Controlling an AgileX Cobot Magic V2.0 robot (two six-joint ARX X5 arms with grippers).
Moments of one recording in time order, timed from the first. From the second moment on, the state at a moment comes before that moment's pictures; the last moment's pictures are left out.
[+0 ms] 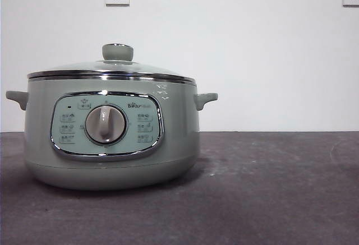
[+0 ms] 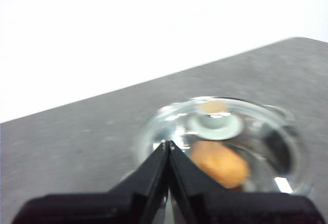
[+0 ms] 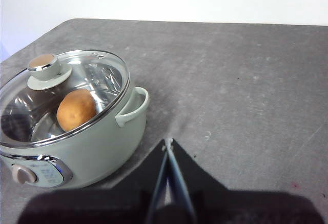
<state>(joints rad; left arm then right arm) -0.42 0.33 0.61 -0.40 -0.09 0.10 0.44 0.51 0.68 -0.49 -0.02 0.10</state>
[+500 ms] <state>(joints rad) -0.03 0.09 0.25 -0.31 0.03 0.11 0.44 0.51 0.68 -0.49 -0.02 0.10</state>
